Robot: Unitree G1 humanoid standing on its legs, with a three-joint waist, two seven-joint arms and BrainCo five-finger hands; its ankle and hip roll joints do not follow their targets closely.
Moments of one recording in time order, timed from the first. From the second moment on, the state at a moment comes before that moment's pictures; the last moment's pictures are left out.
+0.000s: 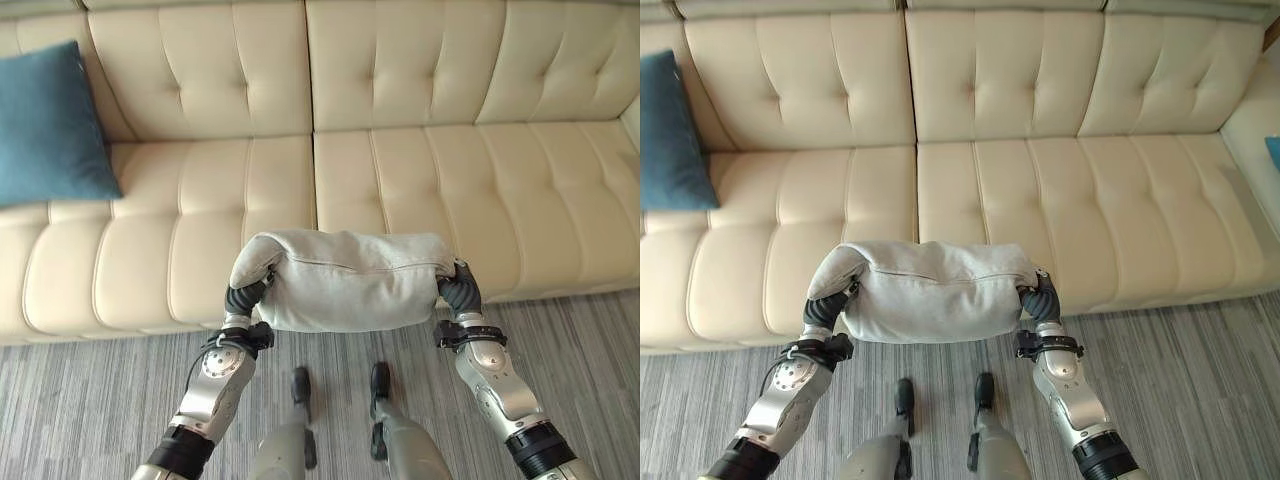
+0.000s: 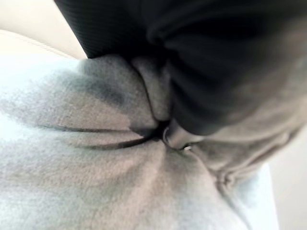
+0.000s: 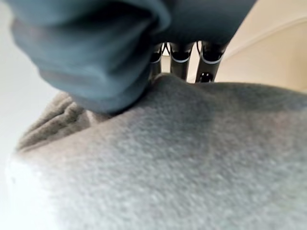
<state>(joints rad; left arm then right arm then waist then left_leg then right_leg) -0.03 0.37 -0.27 0.08 -0.49 -0.16 0.32 -0.09 -0.35 0.27 0.11 0.33 -0.16 -0.28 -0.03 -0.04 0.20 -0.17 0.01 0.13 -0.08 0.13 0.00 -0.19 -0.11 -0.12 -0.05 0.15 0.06</state>
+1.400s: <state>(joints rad) -0.02 0.27 -0.24 0.17 -0.45 -0.09 0.37 -0.15 -0.39 0.33 0.15 0.25 -0.04 -0.32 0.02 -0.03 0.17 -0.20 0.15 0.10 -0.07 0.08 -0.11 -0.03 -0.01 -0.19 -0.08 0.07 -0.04</state>
